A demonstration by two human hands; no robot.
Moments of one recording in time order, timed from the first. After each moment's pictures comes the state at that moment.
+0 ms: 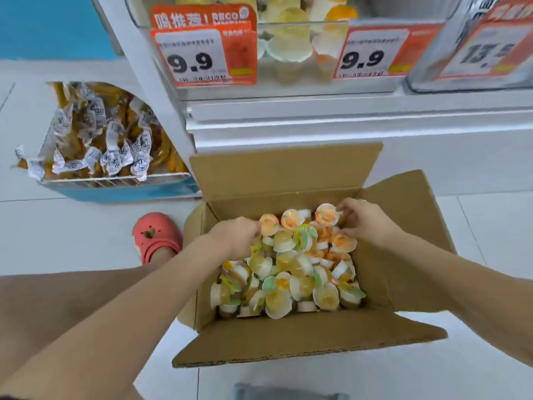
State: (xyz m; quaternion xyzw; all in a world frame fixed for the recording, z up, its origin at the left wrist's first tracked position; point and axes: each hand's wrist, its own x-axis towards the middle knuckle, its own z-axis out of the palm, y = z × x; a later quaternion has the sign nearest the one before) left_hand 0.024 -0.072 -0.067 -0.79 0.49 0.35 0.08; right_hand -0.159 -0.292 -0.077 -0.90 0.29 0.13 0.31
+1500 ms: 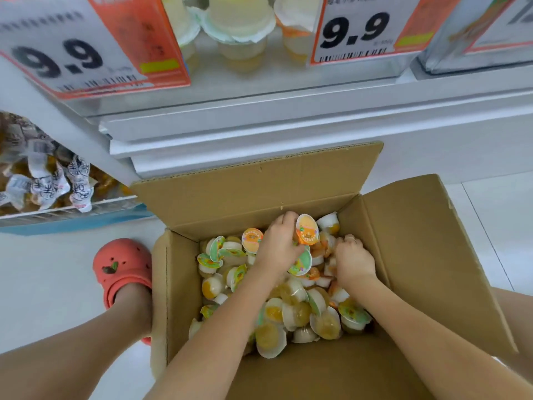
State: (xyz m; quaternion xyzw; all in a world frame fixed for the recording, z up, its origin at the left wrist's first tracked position) left_hand -0.024 -0.177 -0.169 -0.83 0.41 0.28 -0.27; right_hand -0.151 -0.264 -0.164 -0.86 0.41 0.27 0.11
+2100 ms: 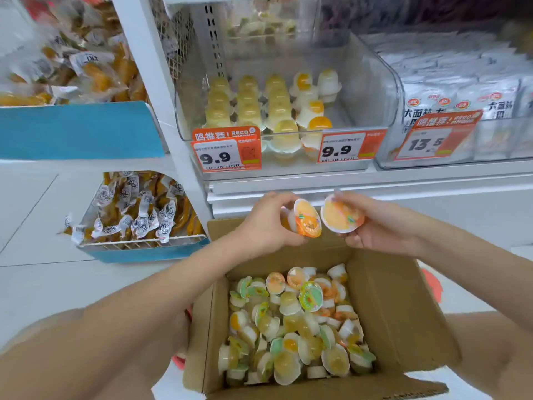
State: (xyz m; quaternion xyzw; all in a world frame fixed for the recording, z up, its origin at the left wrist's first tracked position) left_hand 0.016 -0.122 0.077 -0.76 0.44 0.27 -0.40; right_hand -0.120 -0.277 0.096 -0.50 0.29 0.06 0.81
